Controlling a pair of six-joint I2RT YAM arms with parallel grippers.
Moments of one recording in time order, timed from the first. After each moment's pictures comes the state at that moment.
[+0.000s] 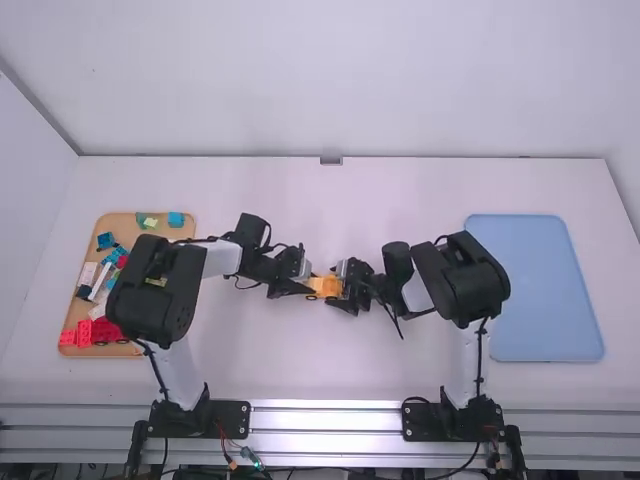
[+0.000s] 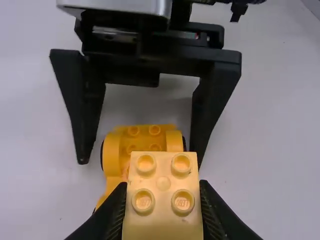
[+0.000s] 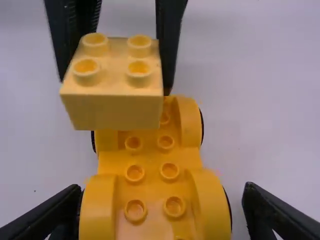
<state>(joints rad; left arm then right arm) -0.18 1.90 0.89 -0.26 1.02 1.28 0.35 2.14 0.60 0.81 -0.93 -0.74</state>
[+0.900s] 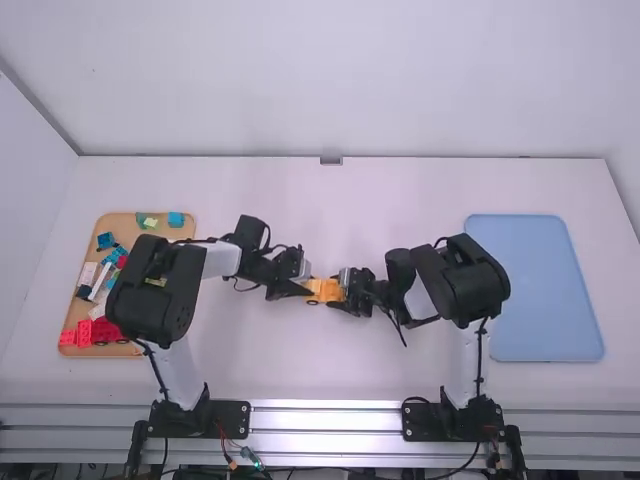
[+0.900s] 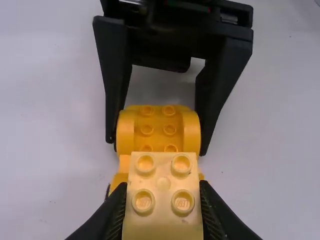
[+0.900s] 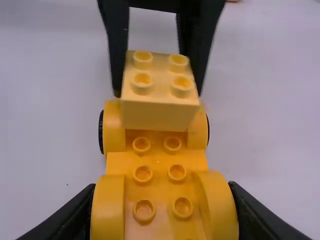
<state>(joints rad) -0.18 1.90 0.87 -0.26 0.98 1.25 0.35 2.14 0.53 0.92 -0.95 -0.72</state>
